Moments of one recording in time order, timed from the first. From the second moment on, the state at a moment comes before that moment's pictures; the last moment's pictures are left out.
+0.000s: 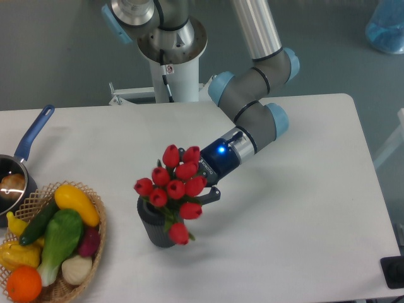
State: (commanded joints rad) arm 2.65 -2.03 -1.96 -0.79 0.02 1.63
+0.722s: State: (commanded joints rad) arm 2.66 -2.03 -1.96 -0.79 0.02 1.63
